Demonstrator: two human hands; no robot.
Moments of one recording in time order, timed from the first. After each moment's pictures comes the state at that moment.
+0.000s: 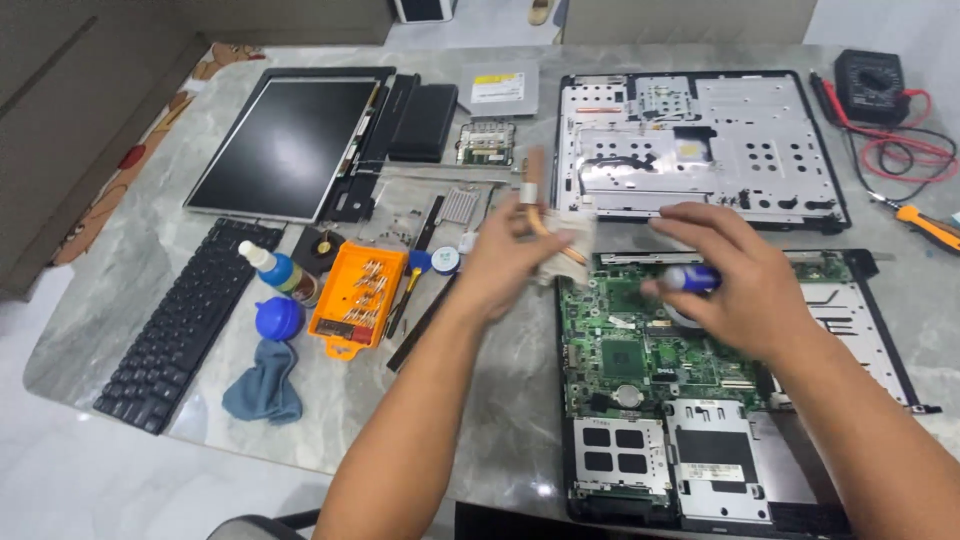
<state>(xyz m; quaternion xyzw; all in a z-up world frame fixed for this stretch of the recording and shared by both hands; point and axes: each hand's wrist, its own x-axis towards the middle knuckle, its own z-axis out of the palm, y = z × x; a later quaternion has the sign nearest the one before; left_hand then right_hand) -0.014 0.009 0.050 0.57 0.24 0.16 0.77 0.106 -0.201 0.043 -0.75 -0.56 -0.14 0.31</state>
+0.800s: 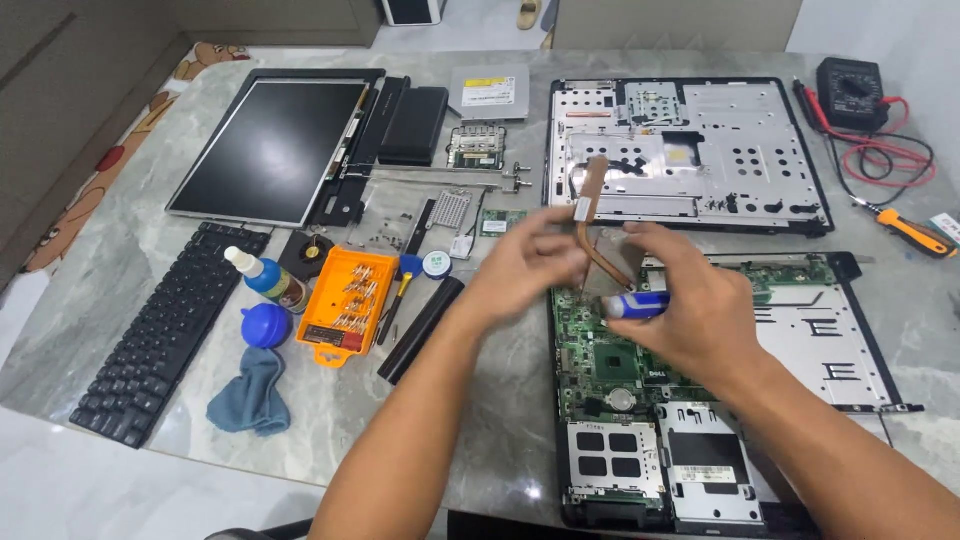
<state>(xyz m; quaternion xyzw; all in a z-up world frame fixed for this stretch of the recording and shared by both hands) -0.020 -0.001 0.046 0.68 0.05 0.10 0.73 0.071 -0.184 0.039 -0.78 -0.52 -0.22 0.27</state>
